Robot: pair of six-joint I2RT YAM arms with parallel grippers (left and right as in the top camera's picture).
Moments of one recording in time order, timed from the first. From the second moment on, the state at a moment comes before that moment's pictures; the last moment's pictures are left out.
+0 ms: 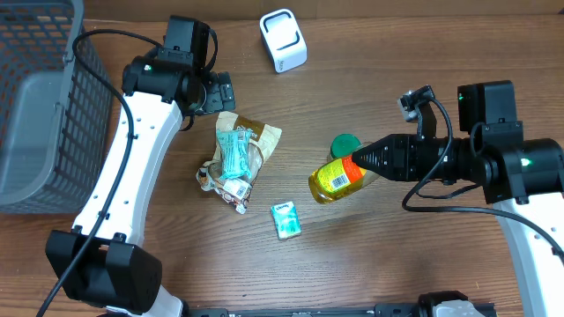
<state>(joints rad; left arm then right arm) -0.21 1.75 1.71 -1.10 -0.15 -0.39 0.10 1.25 1.39 -1.21 -0.80 0.15</state>
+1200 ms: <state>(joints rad) -0.21 1.75 1.71 -1.10 -0.15 -0.39 0.10 1.25 1.36 -1.23 -0.86 0.07</state>
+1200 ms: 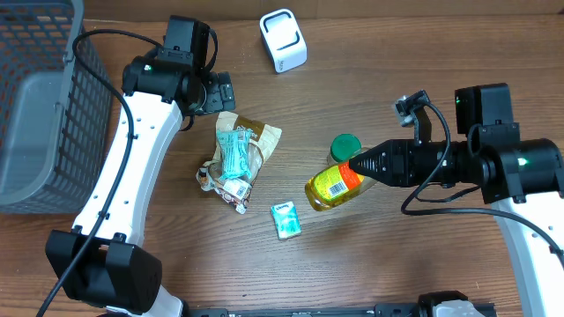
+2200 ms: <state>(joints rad) -0.21 1.75 1.71 -1.10 -0.15 -0.39 0.10 1.25 1.36 -1.22 -0.87 0.07</state>
